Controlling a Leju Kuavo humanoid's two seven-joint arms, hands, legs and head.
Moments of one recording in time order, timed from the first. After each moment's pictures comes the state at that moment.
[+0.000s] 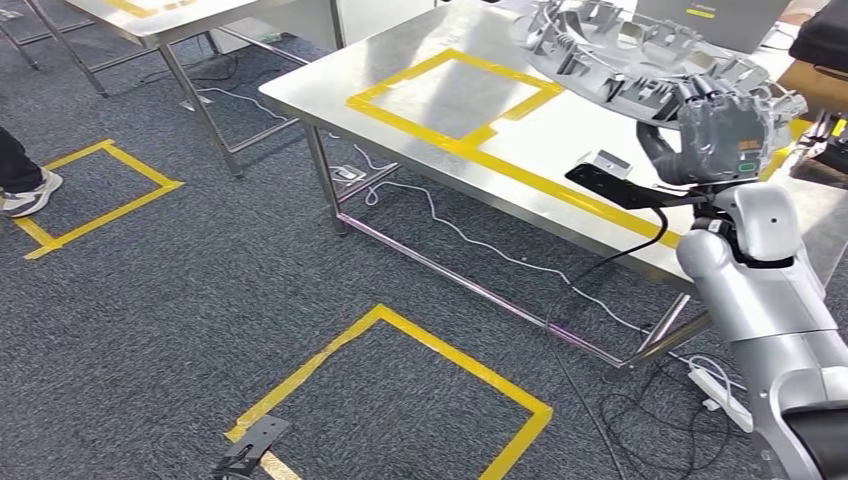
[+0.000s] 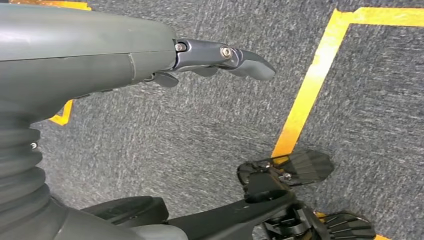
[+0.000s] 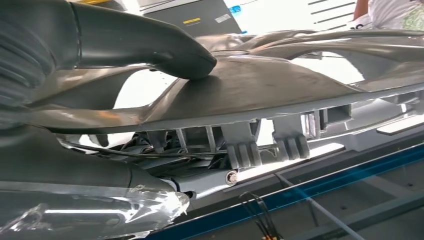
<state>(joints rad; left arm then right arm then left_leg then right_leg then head) -0.20 -0.15 0.76 -0.23 -1.24 0.10 -0.07 -0.76 -0.25 0.25 -1.13 1.05 -0.41 -0.20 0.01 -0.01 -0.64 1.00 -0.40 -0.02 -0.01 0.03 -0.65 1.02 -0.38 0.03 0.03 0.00</state>
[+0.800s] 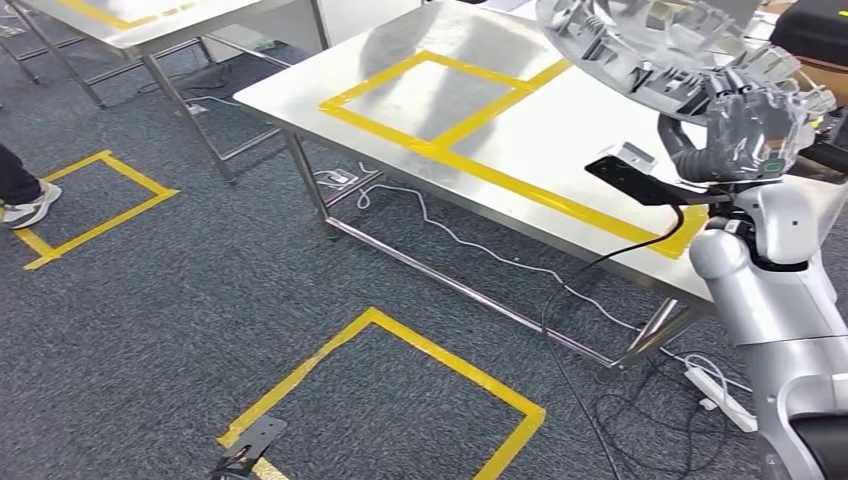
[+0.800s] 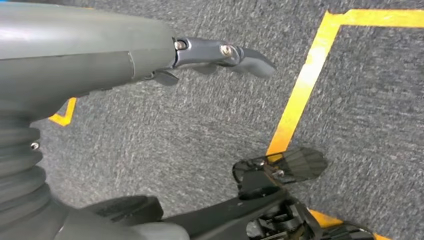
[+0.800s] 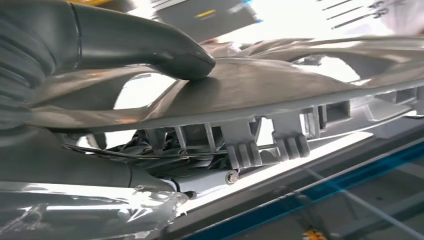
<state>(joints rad) -0.20 -0.14 0.76 -0.23 -1.24 0.10 -0.07 -0.74 -0.25 0.21 -1.19 1.01 -0.42 -0.20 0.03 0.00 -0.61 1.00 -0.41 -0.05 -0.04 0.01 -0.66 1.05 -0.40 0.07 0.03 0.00</state>
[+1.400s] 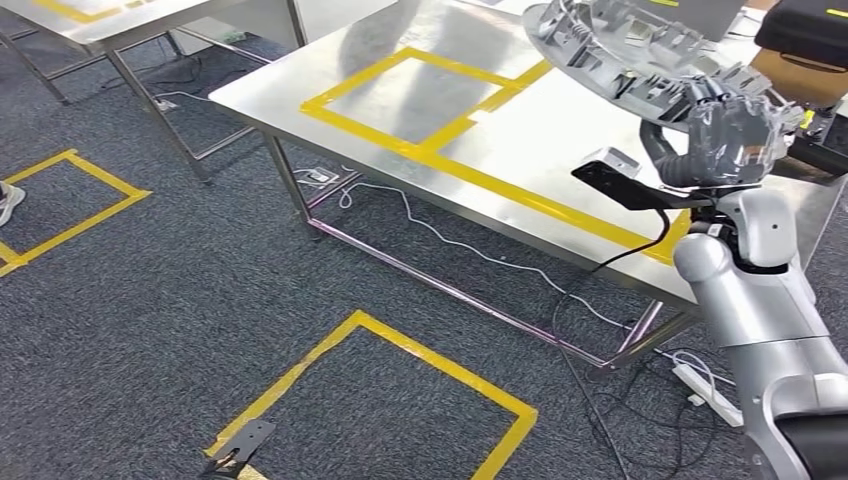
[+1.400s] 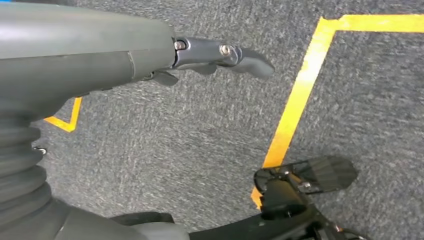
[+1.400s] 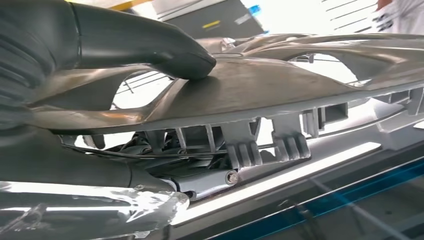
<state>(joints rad) -0.19 -0.13 0.76 -0.23 -1.24 0.10 -0.06 -0.71 -0.25 0.21 -1.20 1.01 -0.42 -0.21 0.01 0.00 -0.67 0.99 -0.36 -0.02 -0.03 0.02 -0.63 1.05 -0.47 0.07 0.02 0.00</state>
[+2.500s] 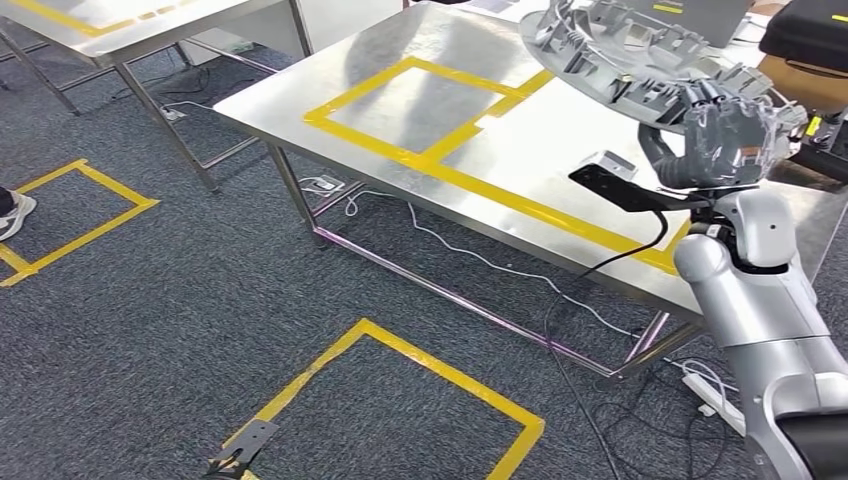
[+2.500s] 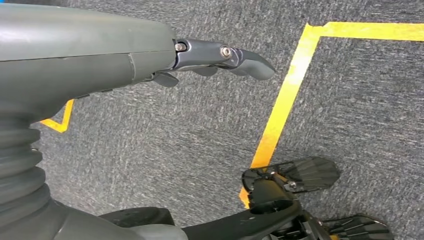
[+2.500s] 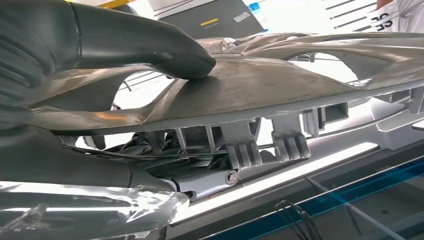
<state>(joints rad) -0.19 -0.14 0.76 -0.23 -1.24 0.09 -0.08 -0.72 -0.25 0.21 -1.18 1.03 -0.42 -0.20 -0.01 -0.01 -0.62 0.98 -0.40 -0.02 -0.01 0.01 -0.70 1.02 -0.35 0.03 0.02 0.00</state>
